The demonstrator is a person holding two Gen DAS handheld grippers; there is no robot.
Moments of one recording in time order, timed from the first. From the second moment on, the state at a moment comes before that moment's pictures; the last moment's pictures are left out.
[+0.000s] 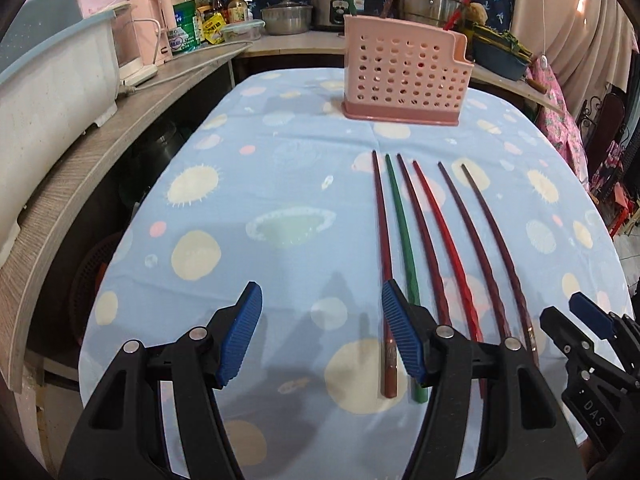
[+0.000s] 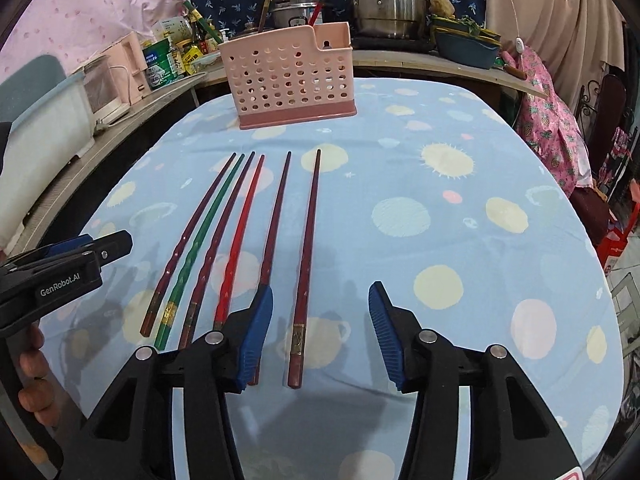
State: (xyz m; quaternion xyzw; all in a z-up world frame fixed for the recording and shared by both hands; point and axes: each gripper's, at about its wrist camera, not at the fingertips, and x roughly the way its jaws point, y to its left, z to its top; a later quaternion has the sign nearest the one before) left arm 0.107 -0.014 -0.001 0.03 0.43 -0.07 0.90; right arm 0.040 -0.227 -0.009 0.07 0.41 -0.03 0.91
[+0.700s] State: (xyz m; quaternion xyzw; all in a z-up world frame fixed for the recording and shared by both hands) left arm 0.089 -0.024 -0.027 0.04 0.46 -0.10 0.88; right arm 0.035 -0.217 -0.033 0.07 0.43 -0.02 0.90
